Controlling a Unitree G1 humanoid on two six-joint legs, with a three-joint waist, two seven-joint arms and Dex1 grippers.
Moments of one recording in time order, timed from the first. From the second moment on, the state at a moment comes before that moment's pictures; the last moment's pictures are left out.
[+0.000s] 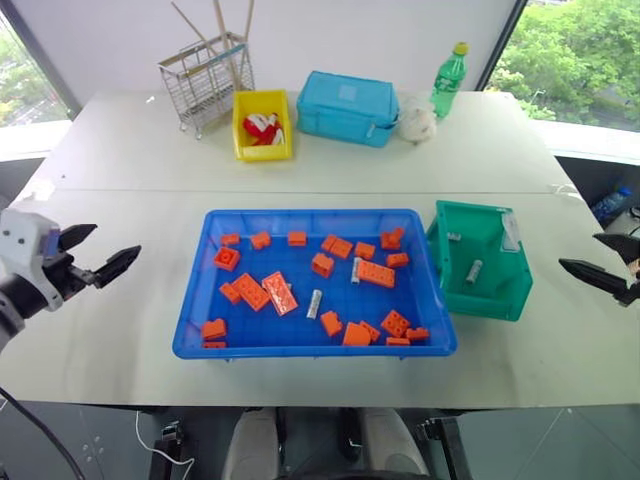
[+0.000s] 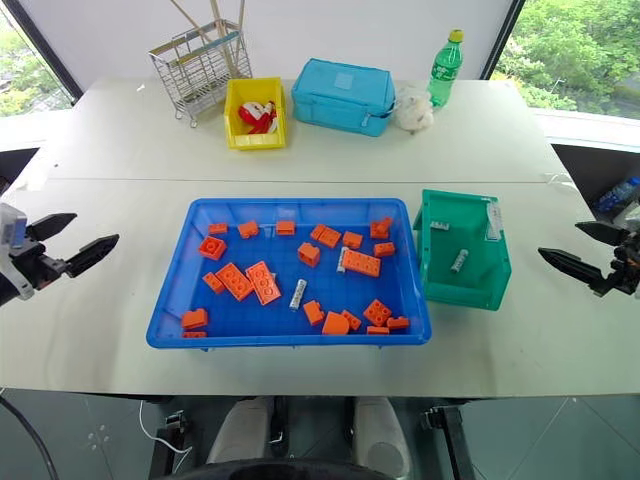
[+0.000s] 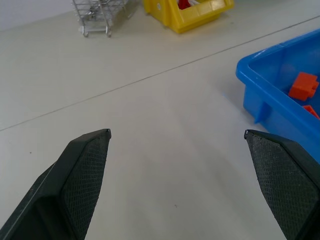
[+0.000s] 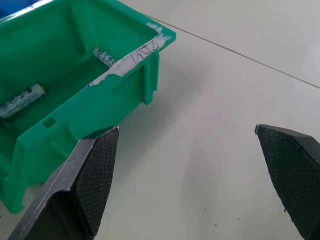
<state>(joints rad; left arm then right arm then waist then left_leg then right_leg) 0.01 0.85 0.55 -0.06 -0.49 0.40 -0.78 -0.16 -1.07 -0.47 0.48 0.41 0.21 1.15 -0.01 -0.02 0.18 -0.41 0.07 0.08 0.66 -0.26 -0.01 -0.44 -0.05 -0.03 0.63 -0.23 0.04</state>
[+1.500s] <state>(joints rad) -0.35 1.00 0.13 -0.23 -0.63 0.56 -1.27 -0.64 -0.76 0.18 -0.26 0.68 1.00 1.08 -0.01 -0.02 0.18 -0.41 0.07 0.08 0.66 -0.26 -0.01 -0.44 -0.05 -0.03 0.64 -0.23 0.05</state>
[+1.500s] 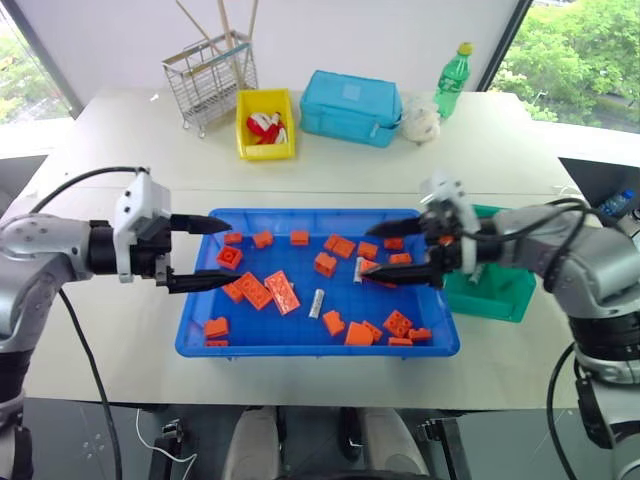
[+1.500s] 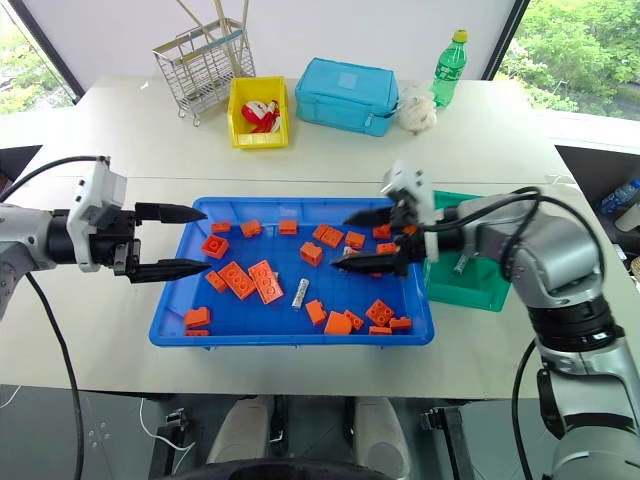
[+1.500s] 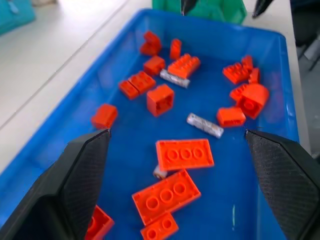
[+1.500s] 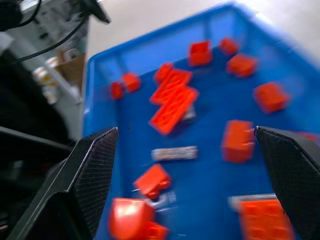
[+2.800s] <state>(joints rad) -0.37 0.98 0.10 -0.18 -0.60 0.49 -1.31 -0.88 -0.28 0.54 0.19 0.40 1.08 0.98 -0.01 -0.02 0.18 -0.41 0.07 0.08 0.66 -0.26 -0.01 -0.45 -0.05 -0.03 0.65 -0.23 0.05</state>
